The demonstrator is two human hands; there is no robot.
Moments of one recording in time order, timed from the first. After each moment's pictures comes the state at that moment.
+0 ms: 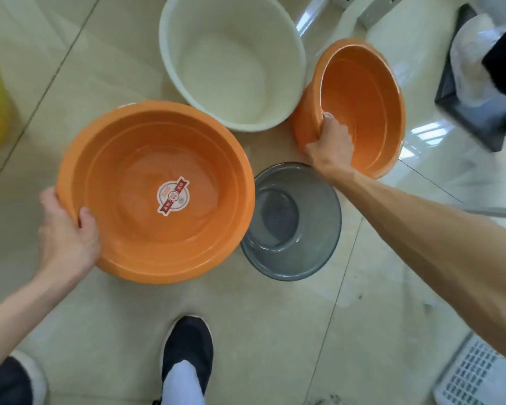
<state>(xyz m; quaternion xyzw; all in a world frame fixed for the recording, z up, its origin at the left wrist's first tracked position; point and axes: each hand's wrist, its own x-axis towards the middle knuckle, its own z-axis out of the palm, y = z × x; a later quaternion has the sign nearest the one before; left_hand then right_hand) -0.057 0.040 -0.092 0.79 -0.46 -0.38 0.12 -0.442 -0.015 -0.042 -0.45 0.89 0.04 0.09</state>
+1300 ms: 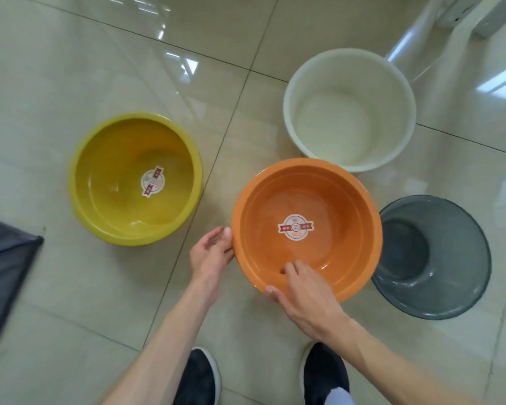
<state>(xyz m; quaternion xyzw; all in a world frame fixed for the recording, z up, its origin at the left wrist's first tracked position) -0.003 -0.009 -0.038 0.74 -0.13 -0.61 0.26 -0.165 0.087 -0.034 -0.65 0.67 0.06 0.36</state>
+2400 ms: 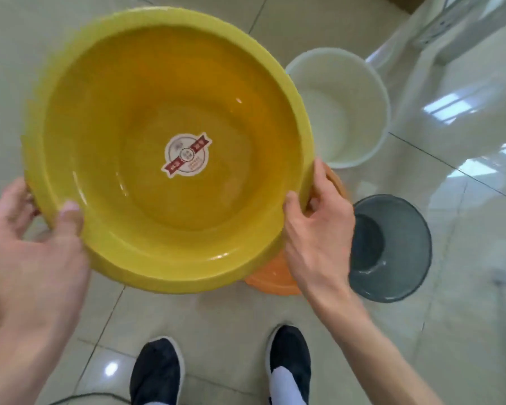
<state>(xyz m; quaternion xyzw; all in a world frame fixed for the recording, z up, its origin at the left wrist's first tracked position) 0.135 -0.008 0.003 0.82 -0.31 -0.35 0.33 -0.144 0.005 0.084 -0.42 0.80 -0.34 0.26</state>
